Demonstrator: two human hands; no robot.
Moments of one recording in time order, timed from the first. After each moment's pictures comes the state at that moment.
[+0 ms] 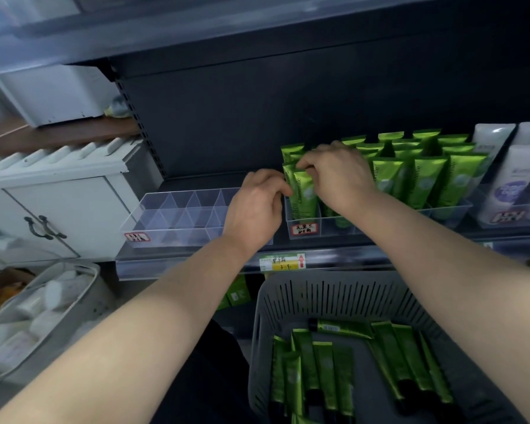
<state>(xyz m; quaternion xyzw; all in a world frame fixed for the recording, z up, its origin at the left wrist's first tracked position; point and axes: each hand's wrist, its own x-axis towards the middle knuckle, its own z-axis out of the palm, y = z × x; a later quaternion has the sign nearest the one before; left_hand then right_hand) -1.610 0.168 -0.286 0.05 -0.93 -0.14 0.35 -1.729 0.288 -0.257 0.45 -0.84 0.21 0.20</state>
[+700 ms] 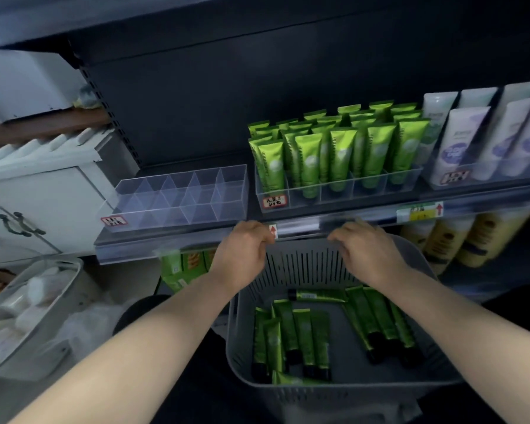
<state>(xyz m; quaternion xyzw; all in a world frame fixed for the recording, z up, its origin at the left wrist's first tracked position) -1.557 0.209 -0.374 0.05 -0.97 -0.14 0.18 -1.686 0.425 -0.393 0.43 -0.89 0.12 0.09</state>
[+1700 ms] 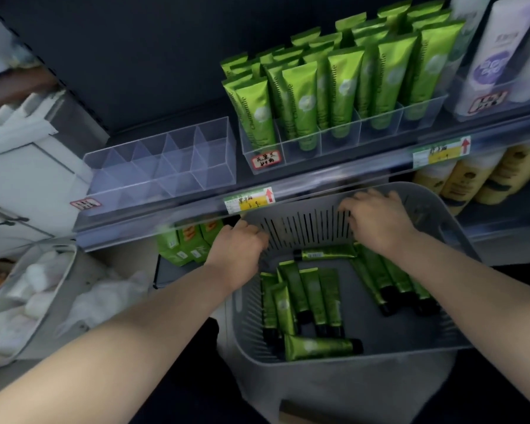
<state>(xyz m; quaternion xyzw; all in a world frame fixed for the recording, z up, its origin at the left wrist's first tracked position) -1.552 0.204 -0.409 0.02 -0.99 0.10 -0.09 -1.701 0.417 -0.434 0.35 -0.94 0.04 -0.02</state>
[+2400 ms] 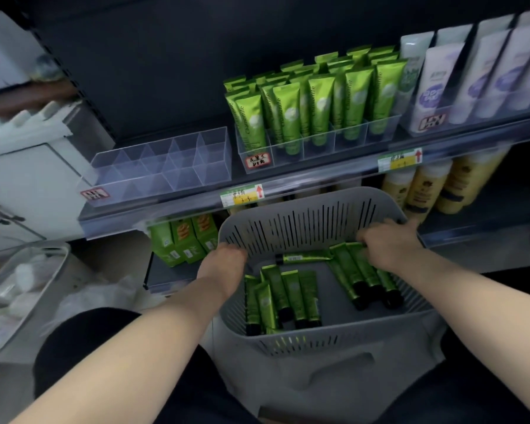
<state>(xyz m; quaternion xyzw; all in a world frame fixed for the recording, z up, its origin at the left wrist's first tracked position) -1.501 0.228 -0.418 0.12 -0.98 0.06 -0.14 -1.657 0.483 -0.432 0.27 -0.95 -0.10 -0.13</state>
